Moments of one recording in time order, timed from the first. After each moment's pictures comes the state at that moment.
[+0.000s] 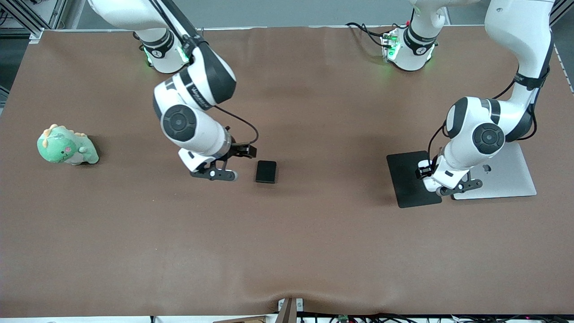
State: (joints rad) left arm 0.04 0.34 -0.15 -2.10 0.15 2.37 -0.38; right arm 0.48 0.46 0.08 -1.58 0.18 1.95 0.65
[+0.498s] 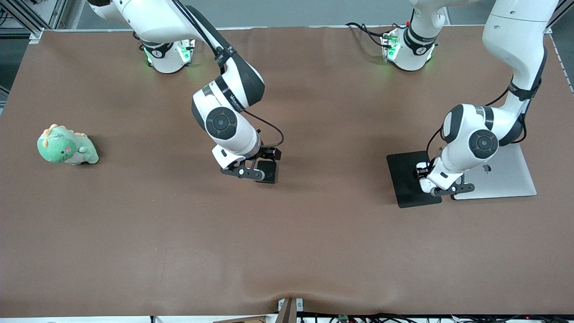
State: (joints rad) left arm 0.07 0.41 -0.16 -2.12 0.15 2.46 -0.29; right arm 0.57 0.55 0.08 -1.58 0.18 2.09 0.74
